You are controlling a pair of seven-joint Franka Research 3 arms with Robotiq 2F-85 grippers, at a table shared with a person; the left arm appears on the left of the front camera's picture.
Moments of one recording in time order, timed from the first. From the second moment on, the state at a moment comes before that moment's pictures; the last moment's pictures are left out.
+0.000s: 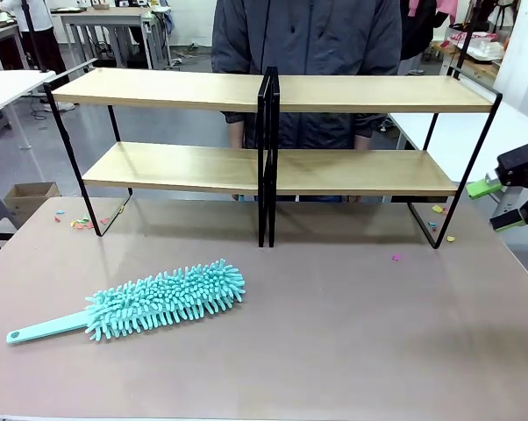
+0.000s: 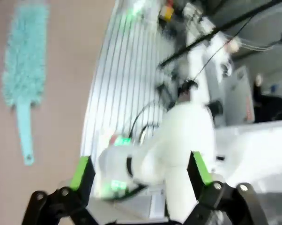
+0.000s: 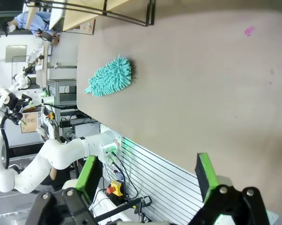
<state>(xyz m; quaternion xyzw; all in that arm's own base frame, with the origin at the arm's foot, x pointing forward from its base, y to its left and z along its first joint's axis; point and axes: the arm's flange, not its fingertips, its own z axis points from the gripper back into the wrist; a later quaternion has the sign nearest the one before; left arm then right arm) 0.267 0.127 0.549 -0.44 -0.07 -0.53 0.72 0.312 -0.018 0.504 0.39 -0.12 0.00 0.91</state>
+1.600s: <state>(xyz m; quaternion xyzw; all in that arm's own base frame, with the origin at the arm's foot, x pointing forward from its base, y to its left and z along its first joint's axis) 0.330 0.149 0.535 -0.63 -0.26 -0.32 0.66 0.275 0.000 0.577 0.52 -0.11 -0.02 0.85</state>
